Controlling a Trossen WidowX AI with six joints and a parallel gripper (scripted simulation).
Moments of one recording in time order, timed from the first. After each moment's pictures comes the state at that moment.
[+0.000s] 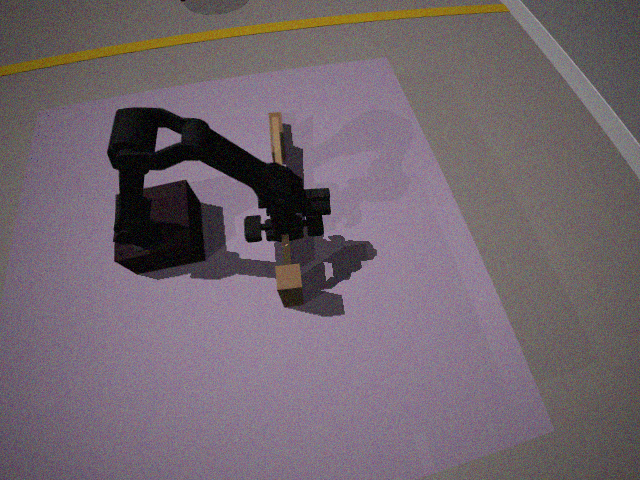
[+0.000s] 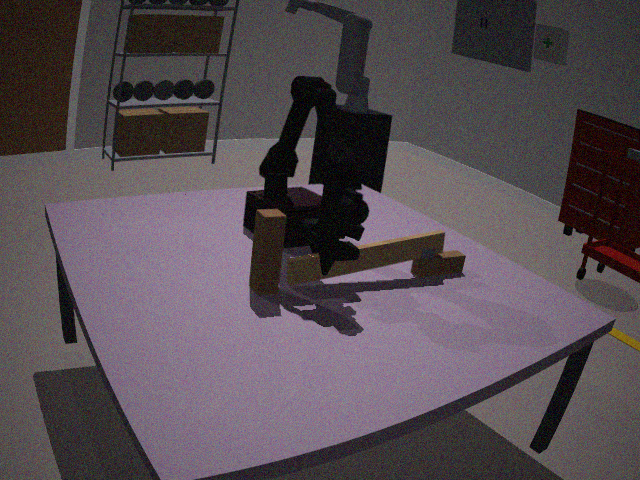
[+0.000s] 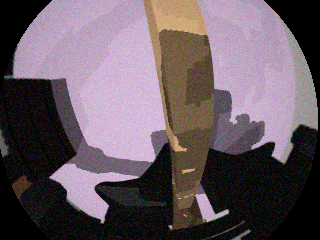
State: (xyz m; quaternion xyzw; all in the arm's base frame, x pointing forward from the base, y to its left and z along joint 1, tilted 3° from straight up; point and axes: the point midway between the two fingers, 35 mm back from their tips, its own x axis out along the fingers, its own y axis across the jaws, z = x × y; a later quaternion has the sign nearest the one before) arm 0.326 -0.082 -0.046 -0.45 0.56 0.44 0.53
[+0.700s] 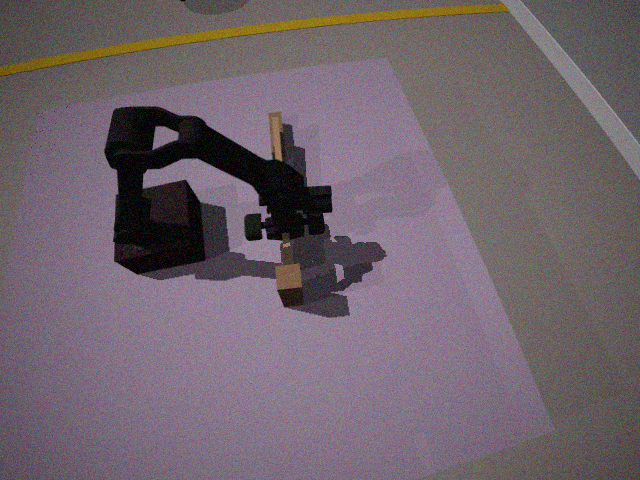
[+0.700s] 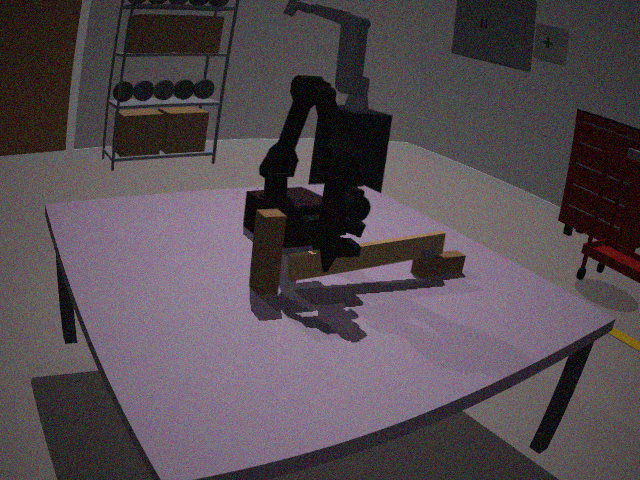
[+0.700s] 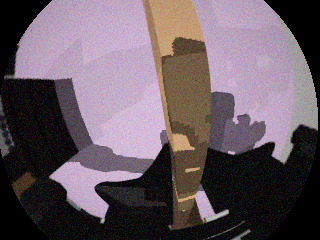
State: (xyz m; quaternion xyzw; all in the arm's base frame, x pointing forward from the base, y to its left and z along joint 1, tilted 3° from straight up) arm 0.328 -0.082 -0.037 -0.45 0.57 0.44 0.53
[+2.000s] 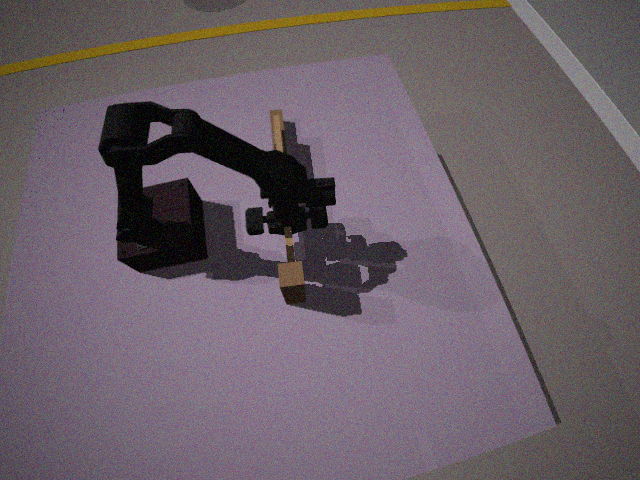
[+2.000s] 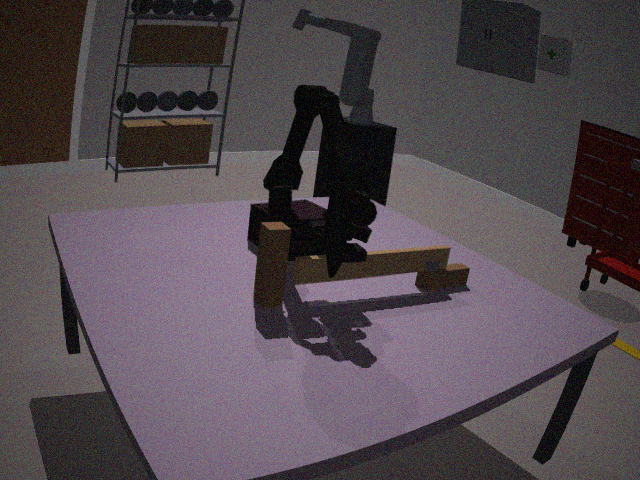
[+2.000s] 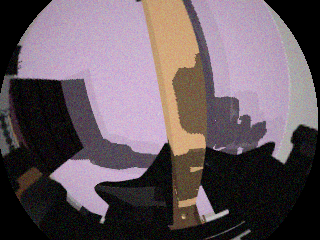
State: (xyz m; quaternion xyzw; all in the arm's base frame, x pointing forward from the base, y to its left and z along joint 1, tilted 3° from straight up) arm 0.330 -0.082 -0.017 -0.45 0.56 0.45 0.53
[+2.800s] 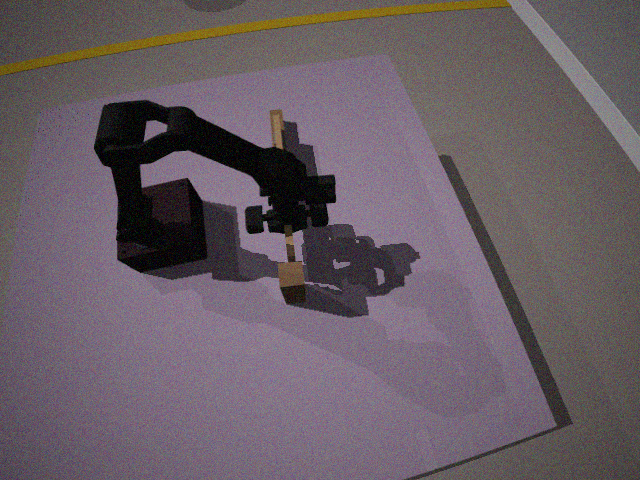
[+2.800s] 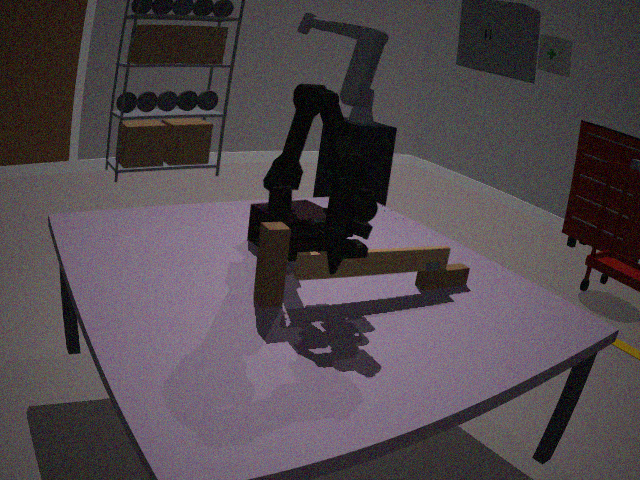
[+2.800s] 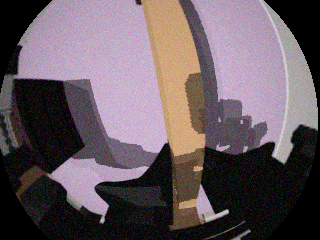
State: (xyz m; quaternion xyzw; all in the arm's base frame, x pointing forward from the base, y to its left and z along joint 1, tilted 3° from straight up) arm 0.331 -0.082 -0.009 -0.45 0.56 0.44 0.53
